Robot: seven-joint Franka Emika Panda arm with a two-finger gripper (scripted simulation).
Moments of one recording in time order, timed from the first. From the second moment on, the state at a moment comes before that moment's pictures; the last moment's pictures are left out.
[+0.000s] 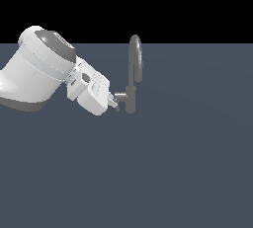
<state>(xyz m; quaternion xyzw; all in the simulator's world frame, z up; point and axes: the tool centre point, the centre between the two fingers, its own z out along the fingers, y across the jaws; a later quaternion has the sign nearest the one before) -0.009 0.043 0.101 0.67 -0.64 0.31 0.23</state>
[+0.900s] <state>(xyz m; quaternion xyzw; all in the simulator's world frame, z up) 0.020 0.051 0.069 0.67 -0.64 0.31 0.22</state>
